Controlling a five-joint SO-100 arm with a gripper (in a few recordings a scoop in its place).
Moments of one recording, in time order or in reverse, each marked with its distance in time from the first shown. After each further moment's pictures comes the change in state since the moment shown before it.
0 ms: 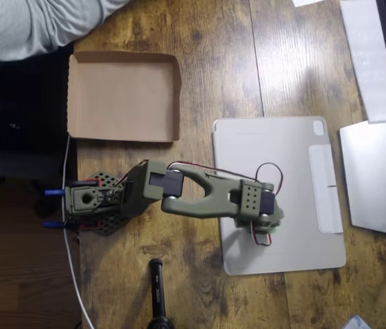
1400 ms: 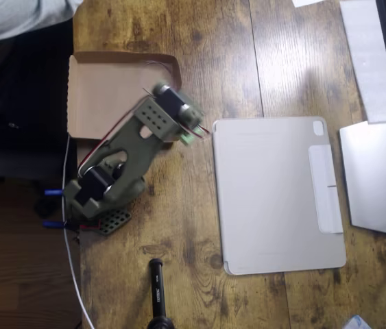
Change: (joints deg) arm -59.4 48.2 12.3 35.0 21.0
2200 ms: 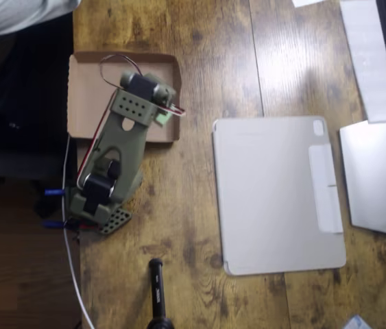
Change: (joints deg) arm -17.8 1.1 5.1 -5.0 10.1
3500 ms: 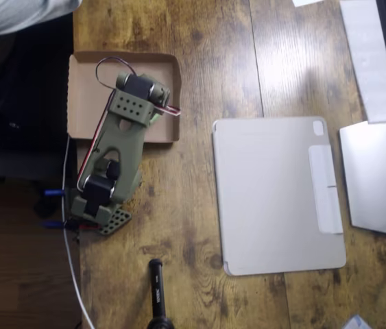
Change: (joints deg) arm 0.4 0.5 5.0 -4.0 -1.7
